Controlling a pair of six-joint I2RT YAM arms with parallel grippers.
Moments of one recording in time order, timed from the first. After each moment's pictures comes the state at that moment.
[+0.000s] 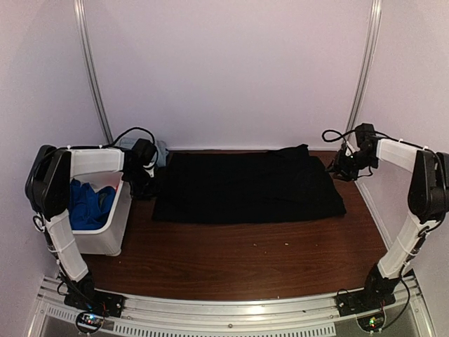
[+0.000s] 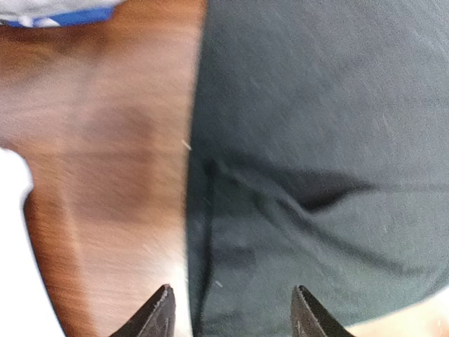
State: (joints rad) left arm -0.36 1.86 1.29 -0.62 0.04 -0.44; right arm -0.07 1.73 1.34 -0.60 -0.40 0.44
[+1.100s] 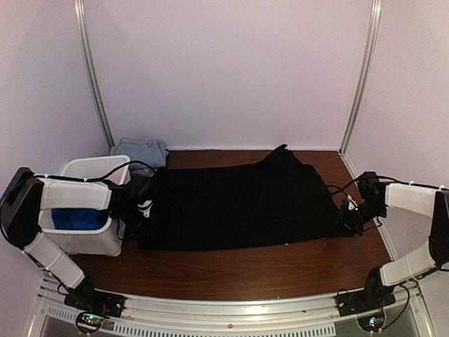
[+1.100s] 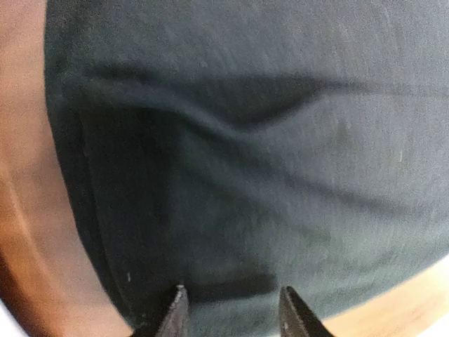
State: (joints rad) left arm -0.52 1.55 0.80 -0.56 0.10 -0.49; right arm -0.02 1.36 0.68 -0.67 -0.44 0.48
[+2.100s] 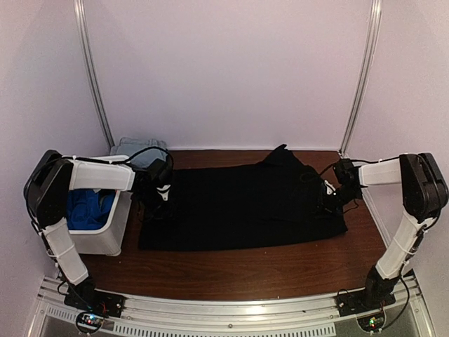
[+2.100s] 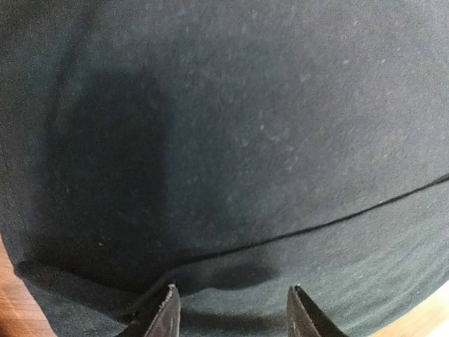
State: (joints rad) left arm -0.56 1.79 1.10 -0.60 0.10 -0.52; right arm 0.08 1.76 1.00 -0.56 -0.42 0.37
